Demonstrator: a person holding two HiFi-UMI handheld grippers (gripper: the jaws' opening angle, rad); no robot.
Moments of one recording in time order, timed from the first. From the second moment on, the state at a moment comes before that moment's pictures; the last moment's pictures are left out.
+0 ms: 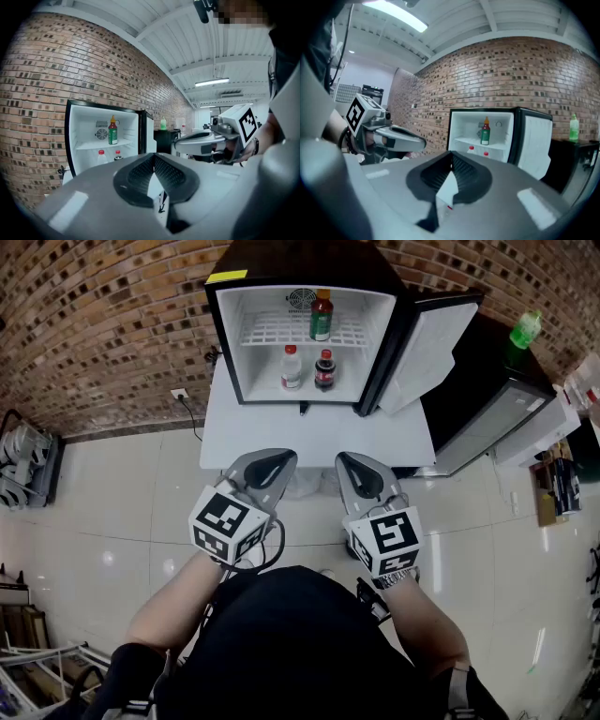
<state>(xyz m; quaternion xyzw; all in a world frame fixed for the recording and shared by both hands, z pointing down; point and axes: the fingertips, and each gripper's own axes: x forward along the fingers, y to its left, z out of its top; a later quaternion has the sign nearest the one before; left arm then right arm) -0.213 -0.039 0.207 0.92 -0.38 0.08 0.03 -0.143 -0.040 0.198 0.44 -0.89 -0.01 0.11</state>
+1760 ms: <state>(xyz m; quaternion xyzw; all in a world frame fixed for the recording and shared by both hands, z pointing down) -0.249 -0.162 0.214 0.91 -0.40 0.09 0.04 -0.161 -0.277 0.185 0.50 -0.86 0.01 0.10</state>
